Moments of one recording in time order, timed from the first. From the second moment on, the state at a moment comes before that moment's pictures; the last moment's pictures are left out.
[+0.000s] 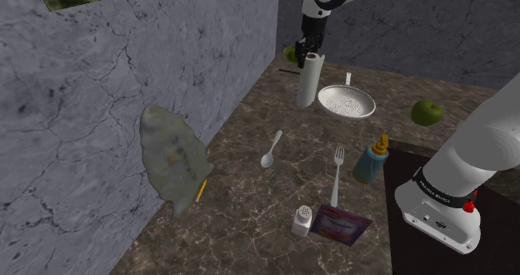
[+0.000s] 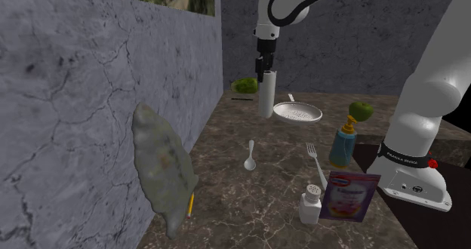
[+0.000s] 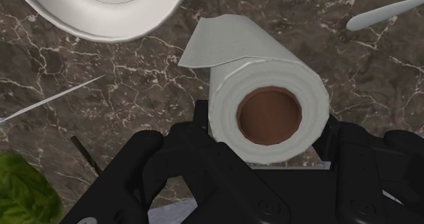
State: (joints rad) arm -0.07 -0.12 0.10 -2.16 -0.05 2.10 -0.06
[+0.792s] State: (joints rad) arm -0.07 -0.08 0.10 -2.22 -0.05 2.20 -0.05
